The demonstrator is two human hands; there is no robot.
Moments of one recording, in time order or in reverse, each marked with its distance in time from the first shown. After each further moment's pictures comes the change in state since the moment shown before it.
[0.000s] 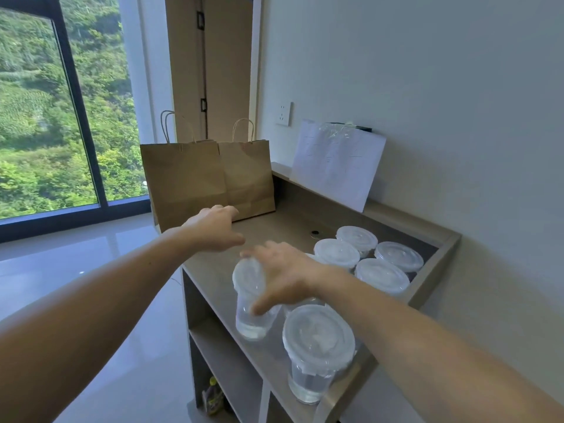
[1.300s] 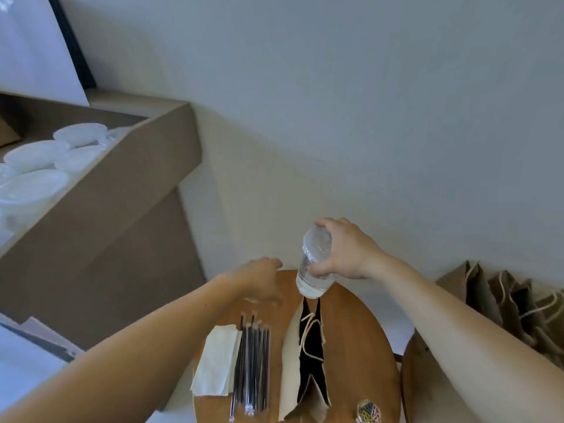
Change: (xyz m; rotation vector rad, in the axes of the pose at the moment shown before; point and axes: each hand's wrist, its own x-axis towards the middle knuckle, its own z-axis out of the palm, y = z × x) left_hand -0.258 0.463 0.282 0.020 -0.761 0.627; right_hand -0.546 0.212 0.100 0.339 0.232 0.965
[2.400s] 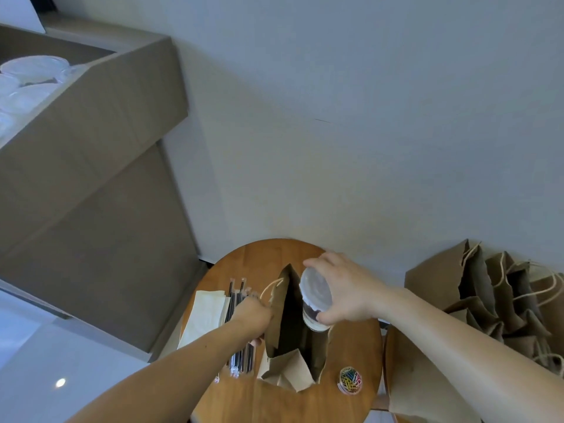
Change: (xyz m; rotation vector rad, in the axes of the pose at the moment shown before) left_hand 0.014 -0.010 0.148 -0.730 -0.068 -0.499; right_hand -0.032 0.067 0.077 -0.241 -0.301 -0.225
